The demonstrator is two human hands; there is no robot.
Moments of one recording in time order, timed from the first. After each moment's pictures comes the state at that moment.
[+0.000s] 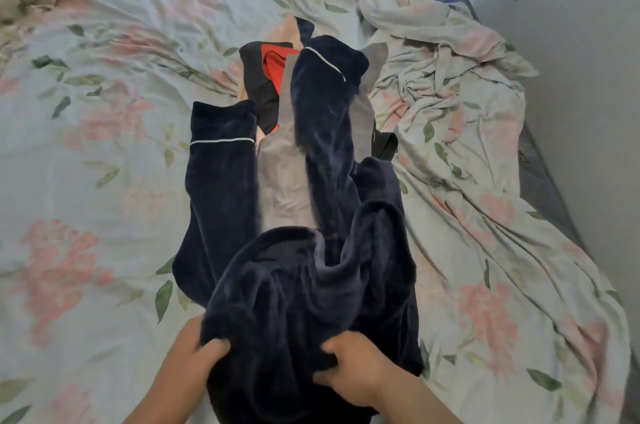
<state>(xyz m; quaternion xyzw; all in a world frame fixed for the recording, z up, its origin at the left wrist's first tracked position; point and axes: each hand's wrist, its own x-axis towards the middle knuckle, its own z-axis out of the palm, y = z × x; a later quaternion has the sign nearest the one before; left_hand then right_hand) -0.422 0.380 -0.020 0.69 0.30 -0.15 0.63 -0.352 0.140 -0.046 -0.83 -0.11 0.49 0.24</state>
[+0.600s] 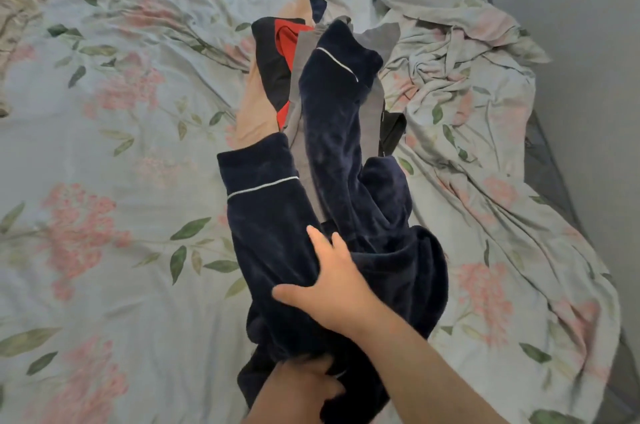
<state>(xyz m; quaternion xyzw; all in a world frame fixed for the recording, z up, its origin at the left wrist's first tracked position) -0.470 0.288 -0.057 0.88 -0.16 -0.33 0.31 -0.338 0.197 0.023 -0.85 -0.03 0.40 0.34</state>
